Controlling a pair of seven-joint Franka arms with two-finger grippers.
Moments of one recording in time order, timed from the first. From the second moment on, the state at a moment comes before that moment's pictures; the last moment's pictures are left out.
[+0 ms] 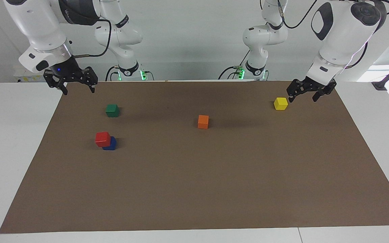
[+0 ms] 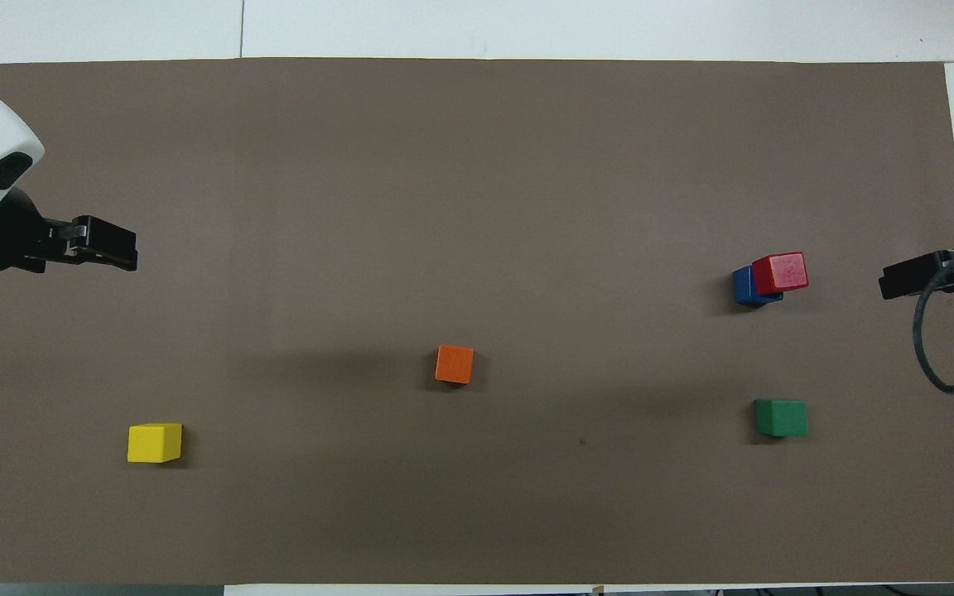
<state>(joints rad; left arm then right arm) 0.07 0.01 -0.19 -1.64 0.01 1.62 -0.06 0.07 -0.08 -0.09 -1.69 -0.05 1.55 -0.13</state>
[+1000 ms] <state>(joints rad) 0.07 -0.04 -0.19 -1.63 0.01 1.58 -0.06 0.02 -0.03 -0.09 -1.61 0.03 1.53 -0.13</state>
